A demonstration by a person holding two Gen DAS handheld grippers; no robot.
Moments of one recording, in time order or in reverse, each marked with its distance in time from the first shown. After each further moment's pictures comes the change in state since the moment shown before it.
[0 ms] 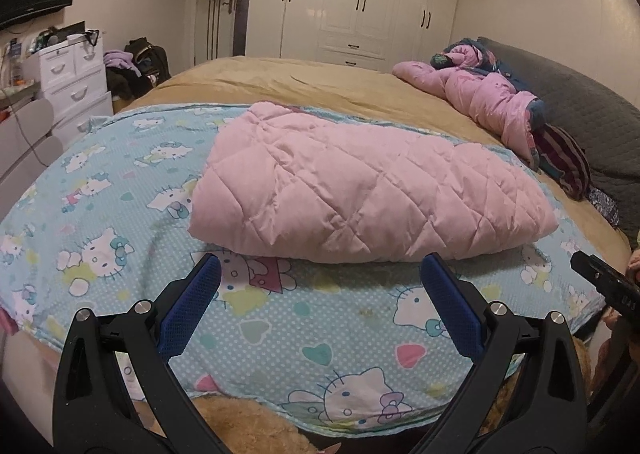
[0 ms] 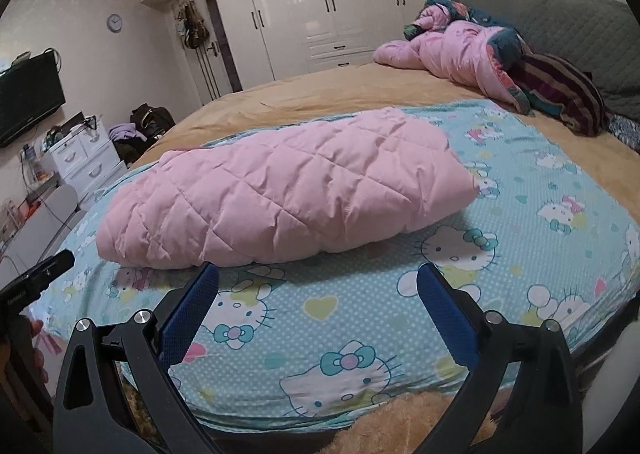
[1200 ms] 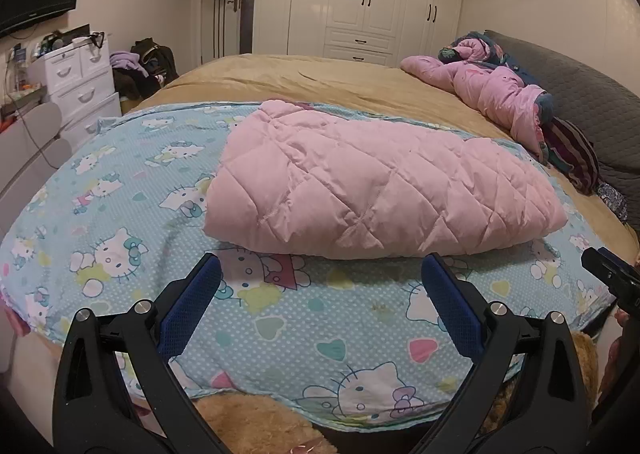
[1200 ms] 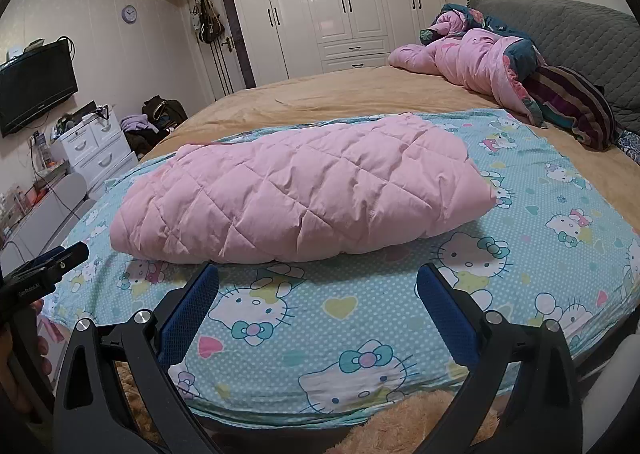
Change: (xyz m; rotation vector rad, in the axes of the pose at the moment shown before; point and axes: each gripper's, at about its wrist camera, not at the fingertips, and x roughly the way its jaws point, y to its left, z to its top) left arm 0.000 0.005 0.000 0.008 0.023 0.034; right arm -0.003 0.016 0.002 -0.026 0.010 0.026
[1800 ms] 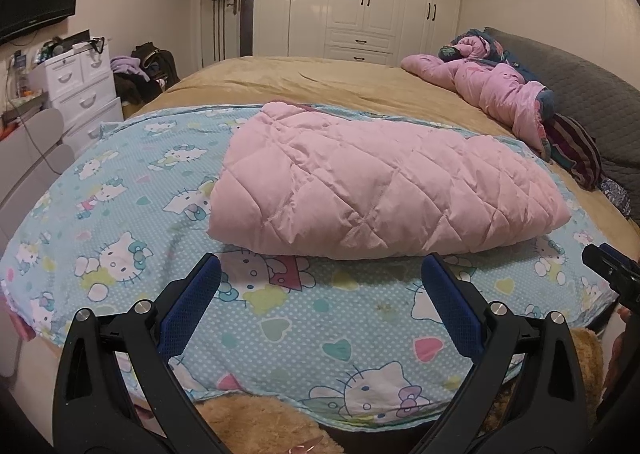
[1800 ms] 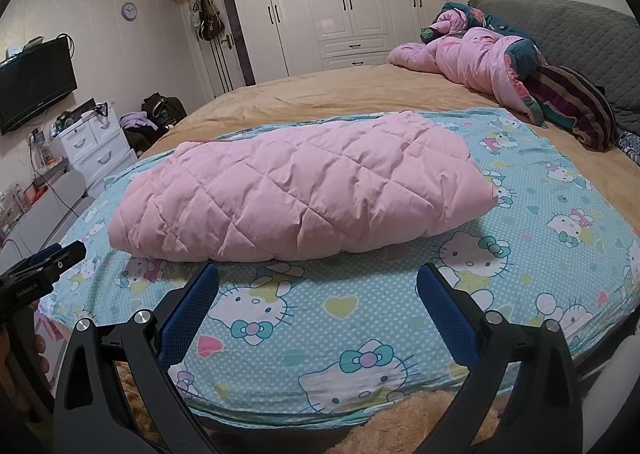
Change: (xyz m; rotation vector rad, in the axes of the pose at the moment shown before) left arm -0.001 0.006 0.000 0.014 -0.005 0.009; right arm 0.002 -0.001 0.001 -0.006 0.009 0.001
